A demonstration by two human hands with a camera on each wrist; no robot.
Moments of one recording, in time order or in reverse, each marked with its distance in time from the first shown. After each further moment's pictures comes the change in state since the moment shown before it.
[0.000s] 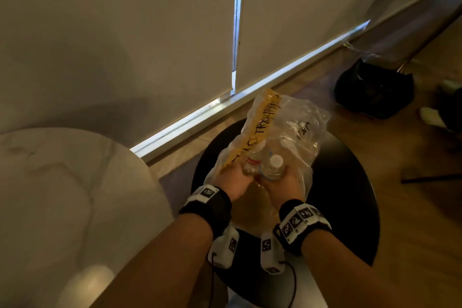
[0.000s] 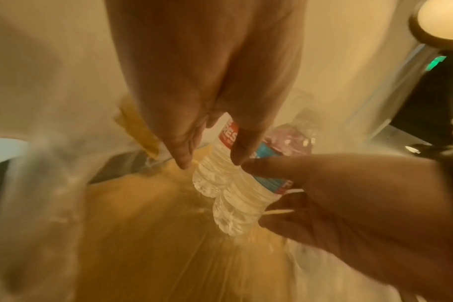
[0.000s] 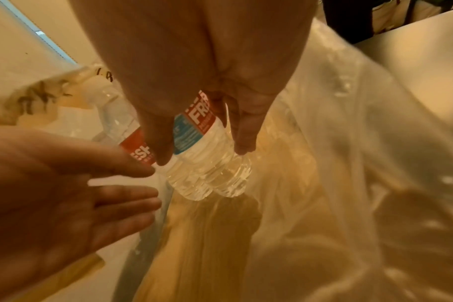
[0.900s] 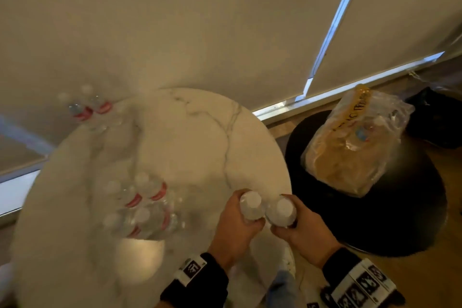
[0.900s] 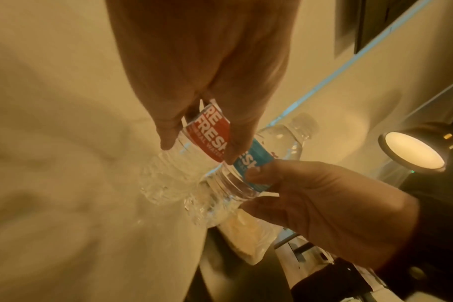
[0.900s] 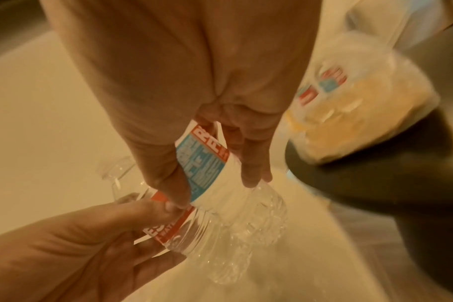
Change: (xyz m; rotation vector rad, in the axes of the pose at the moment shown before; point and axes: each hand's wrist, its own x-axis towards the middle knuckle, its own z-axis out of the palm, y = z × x) left_hand -0.366 -0.160 -0.098 -0.702 0.242 -0.125; right_hand -0.337 0.017 0.087 -0.303 -0.527 -0.443
